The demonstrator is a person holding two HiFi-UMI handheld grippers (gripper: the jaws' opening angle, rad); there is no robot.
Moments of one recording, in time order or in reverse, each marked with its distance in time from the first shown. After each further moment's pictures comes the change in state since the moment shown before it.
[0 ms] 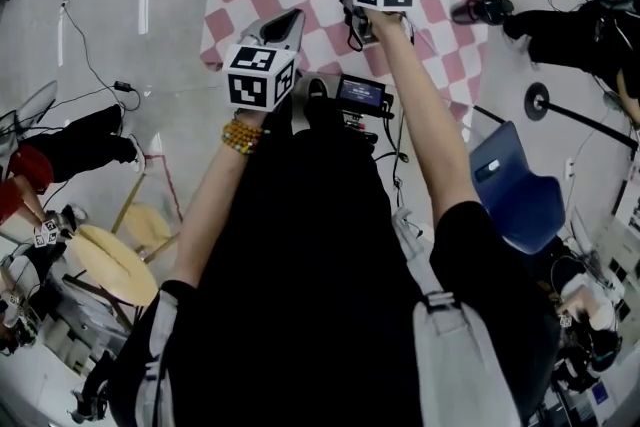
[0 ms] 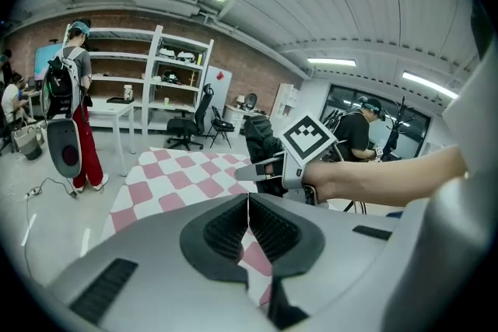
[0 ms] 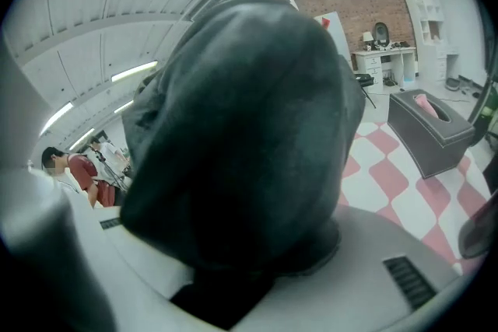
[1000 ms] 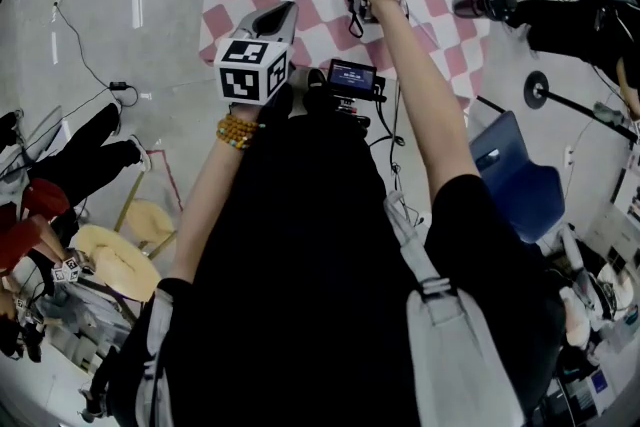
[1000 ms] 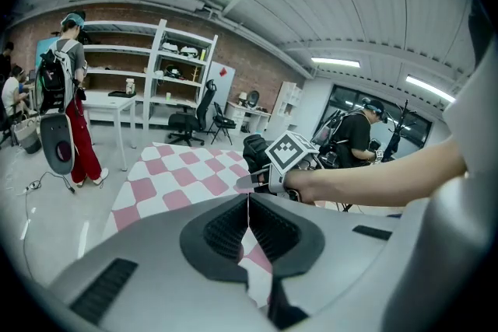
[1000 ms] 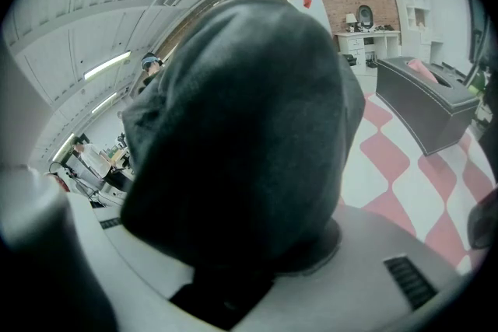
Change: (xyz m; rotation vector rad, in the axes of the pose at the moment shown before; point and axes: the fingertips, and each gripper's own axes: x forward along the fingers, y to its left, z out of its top) left arm 0.003 0.025 0.001 -0.028 0.023 -0.008; right arm 0.054 -0.058 -0.025 0.093 0.116 -0.105
